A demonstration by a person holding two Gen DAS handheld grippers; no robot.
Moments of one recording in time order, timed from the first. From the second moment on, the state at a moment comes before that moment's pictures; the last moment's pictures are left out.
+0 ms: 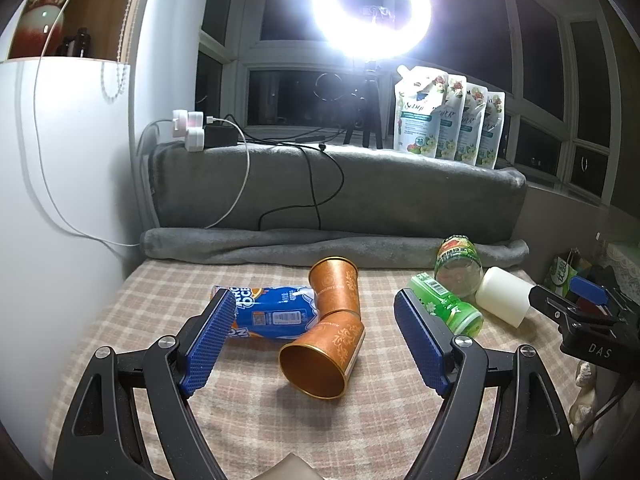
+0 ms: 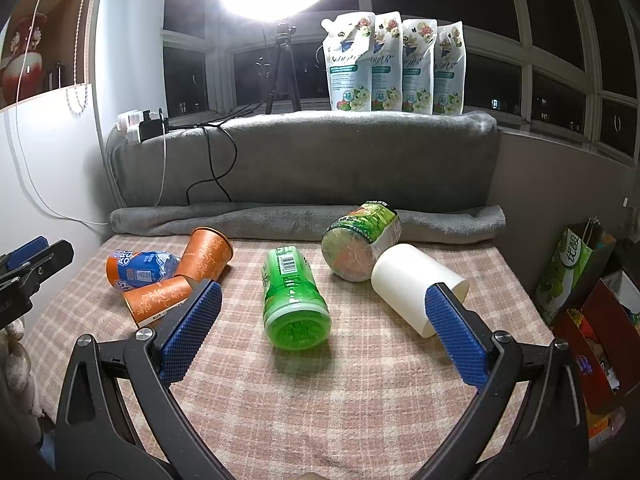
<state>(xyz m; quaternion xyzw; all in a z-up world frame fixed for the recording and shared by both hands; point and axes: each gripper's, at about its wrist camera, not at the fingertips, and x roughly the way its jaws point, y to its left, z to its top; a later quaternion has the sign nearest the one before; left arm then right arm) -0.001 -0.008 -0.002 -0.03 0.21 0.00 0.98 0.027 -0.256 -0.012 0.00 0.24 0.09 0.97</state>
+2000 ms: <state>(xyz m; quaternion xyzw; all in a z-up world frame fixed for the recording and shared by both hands) 0.009 -0.005 -0.021 -0.04 0.24 -0.01 0.97 0.075 -0.279 -0.019 0.06 0.29 0.10 0.95</state>
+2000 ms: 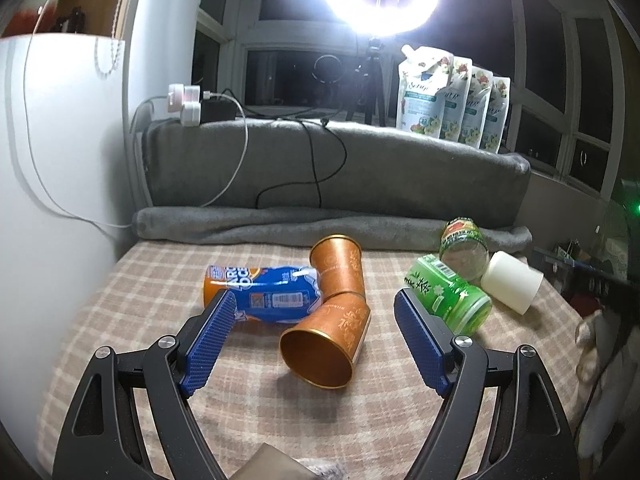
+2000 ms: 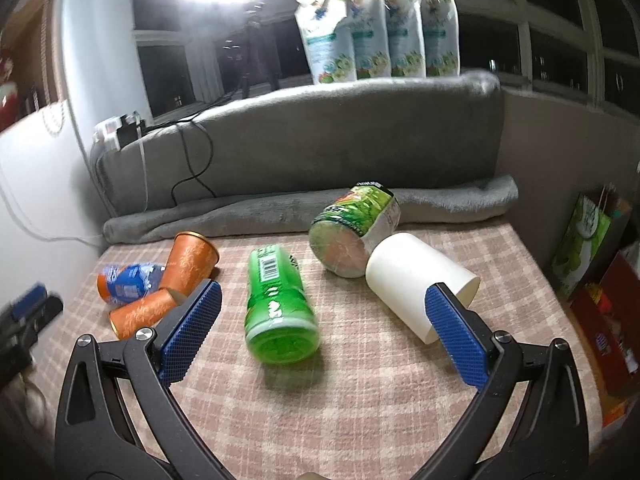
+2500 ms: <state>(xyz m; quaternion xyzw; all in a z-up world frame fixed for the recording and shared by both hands) 0.021 0.023 -0.048 -0.11 0.32 -0.02 0.94 0.224 -0.329 -0.029 0.22 0.44 0.09 0.87</state>
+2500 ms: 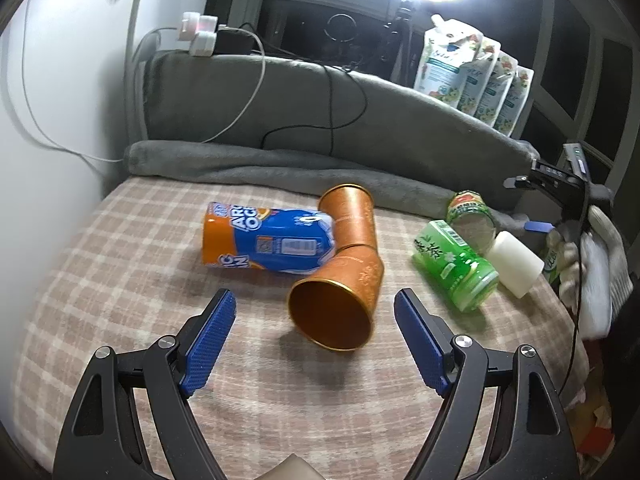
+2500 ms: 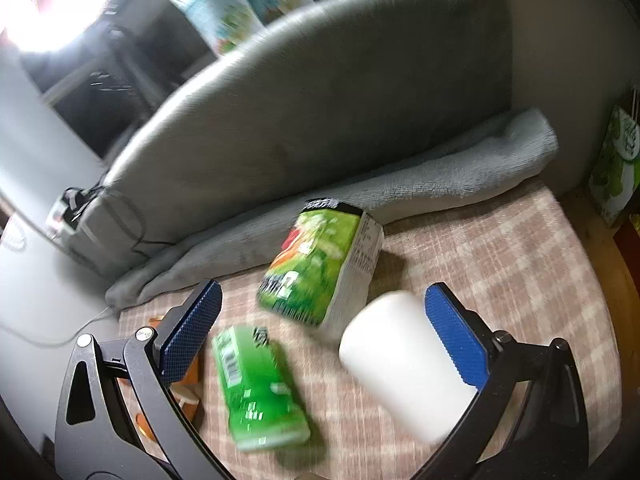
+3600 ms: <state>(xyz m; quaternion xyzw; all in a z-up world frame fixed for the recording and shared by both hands) 0.027 0.041 -0.048 -0.12 0.32 0.00 0.94 0.303 -0.296 -0.097 0.28 0.55 0.11 0.78</state>
